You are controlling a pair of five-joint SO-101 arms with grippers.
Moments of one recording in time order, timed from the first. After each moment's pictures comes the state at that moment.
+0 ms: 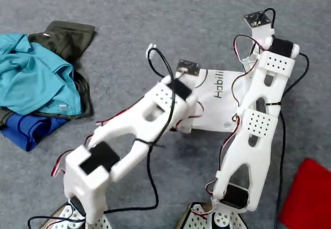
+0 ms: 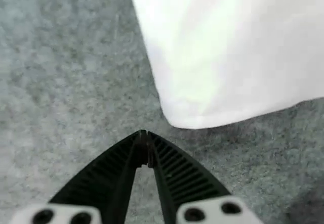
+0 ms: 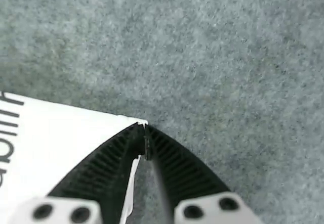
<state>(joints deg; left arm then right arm) 39.8 15.7 0.0 75.3 17.9 17.1 76.5 -92.8 96.8 25.3</state>
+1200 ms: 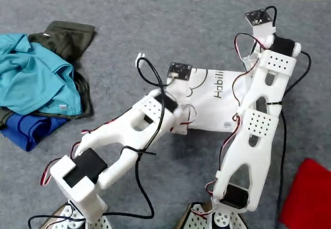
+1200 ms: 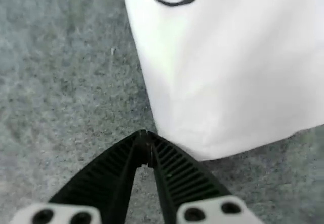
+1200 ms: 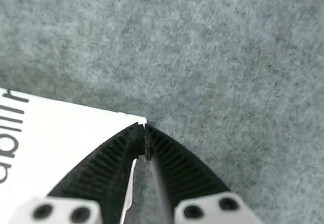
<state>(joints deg) 38.2 8.1 15.1 55.2 18.7 17.1 75.0 -92.8 97.7 25.3</state>
